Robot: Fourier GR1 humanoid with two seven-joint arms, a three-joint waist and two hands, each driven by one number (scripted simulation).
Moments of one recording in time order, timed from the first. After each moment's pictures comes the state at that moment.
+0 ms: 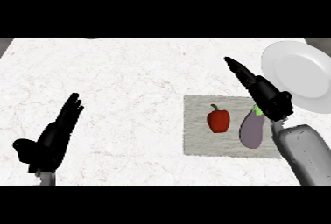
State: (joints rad) left arm 0.03 0.24 -0.07 -1.64 0.08 0.07 0.08; right arm -0.42 -0.39 0.23 -1.37 -0.13 0.12 -0.02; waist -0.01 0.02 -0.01
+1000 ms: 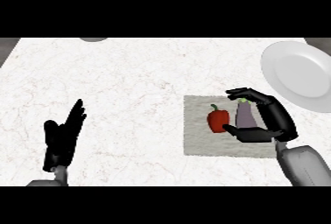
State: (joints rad) left arm 0.00 0.19 -0.06 -1.50 0.00 0.19 0.21; right arm -0.25 -0.35 0.18 -1.35 -0.08 0.07 -0.35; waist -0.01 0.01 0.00
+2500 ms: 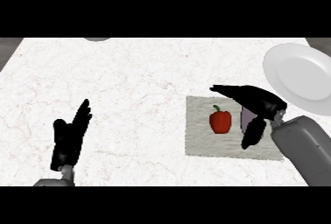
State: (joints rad) left arm -0.01 0.14 -0.07 -1.50 -0.04 0.18 0.23; right arm -0.51 -0.49 0.39 -1.35 0.44 0.53 0.11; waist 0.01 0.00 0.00
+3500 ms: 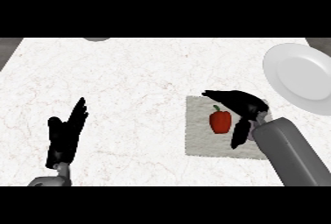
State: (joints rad) left arm -0.03 0.13 0.00 -1.48 -0.06 0.13 0.22; right arm -0.50 -0.32 0.28 -1.20 0.70 0.58 -0.01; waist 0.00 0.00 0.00
